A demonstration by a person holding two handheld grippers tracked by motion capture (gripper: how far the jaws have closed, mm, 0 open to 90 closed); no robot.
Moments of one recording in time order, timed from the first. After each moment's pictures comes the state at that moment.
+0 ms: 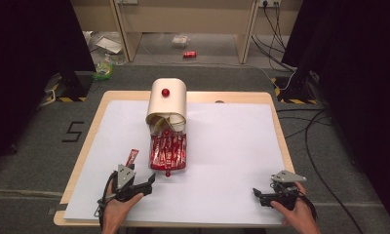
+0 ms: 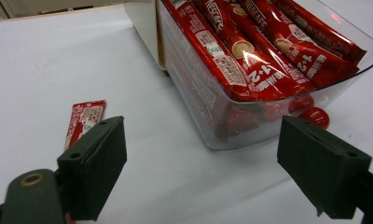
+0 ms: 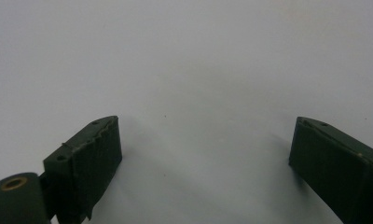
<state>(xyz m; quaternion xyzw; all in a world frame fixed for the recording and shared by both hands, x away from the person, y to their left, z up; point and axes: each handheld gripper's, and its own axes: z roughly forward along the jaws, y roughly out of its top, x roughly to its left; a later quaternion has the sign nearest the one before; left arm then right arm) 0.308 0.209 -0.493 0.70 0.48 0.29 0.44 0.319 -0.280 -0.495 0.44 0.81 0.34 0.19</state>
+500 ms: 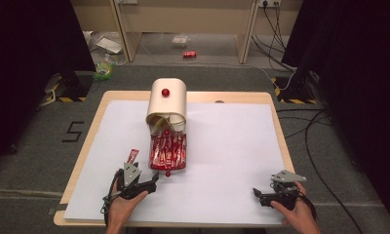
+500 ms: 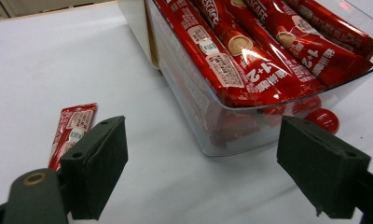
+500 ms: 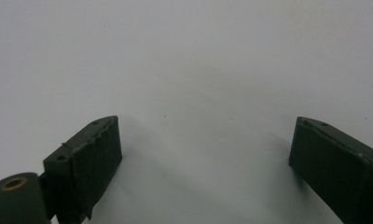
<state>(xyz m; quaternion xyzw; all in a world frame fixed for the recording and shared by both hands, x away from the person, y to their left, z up) 0.317 0.199 -0.496 0.71 0.48 0.29 0.43 0.319 -0.280 -0.495 0.44 0.81 0.34 0.18</state>
